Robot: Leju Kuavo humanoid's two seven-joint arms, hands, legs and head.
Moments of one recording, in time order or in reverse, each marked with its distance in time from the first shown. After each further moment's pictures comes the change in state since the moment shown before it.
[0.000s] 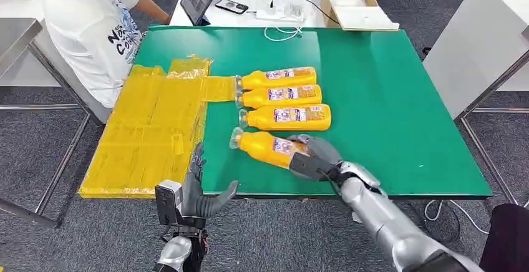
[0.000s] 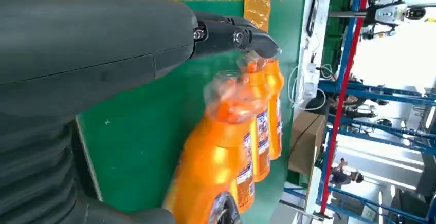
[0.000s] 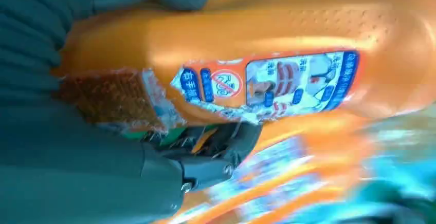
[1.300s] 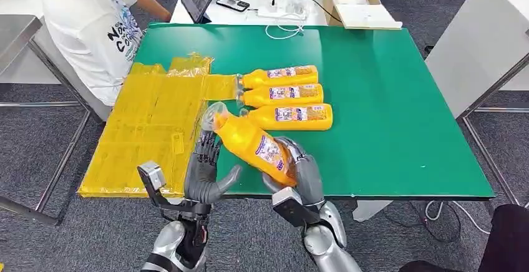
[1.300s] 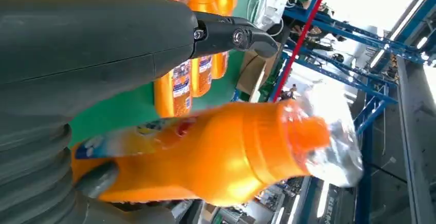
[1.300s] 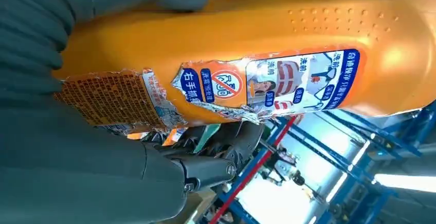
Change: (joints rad) left arm -0.018 0.001 -0.067 -0.184 0.267 -0.270 0.132; right arm 0.360 0.248 -0.244 -0.402 0.085 -0.317 -0.164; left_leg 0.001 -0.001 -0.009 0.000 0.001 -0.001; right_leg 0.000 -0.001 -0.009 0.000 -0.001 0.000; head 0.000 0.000
